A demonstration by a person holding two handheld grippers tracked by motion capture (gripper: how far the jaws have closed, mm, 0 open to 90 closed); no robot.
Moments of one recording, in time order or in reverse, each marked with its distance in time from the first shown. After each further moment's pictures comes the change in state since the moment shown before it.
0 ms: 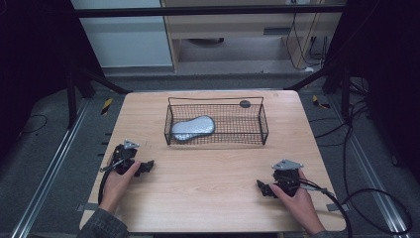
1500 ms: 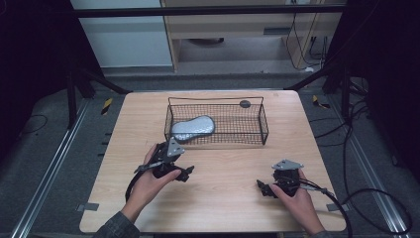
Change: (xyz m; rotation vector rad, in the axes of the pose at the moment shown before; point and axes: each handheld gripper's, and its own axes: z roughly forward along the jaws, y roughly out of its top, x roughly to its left) left arm -0.135 0.055 -0.042 -0.094 -0.157 0.367; right arm 0.000 0.000 0.000 -0.001 0.001 0.003
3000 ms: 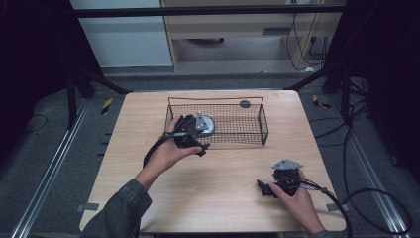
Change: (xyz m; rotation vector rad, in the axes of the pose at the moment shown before) left arm 0.006 0.103 0.031 0.056 0.003 0.266; right arm 0.000 0.001 0.000 0.004 0.004 -0.003
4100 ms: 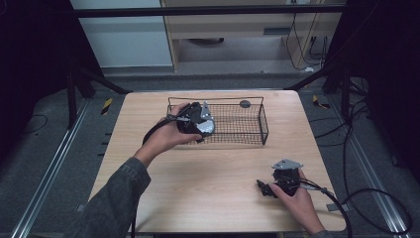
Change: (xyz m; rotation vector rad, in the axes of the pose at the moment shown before) left arm 0.029 0.030 0.005 0.048 -0.017 0.201; right arm 0.000 0.000 0.000 0.004 -0.002 -0.001
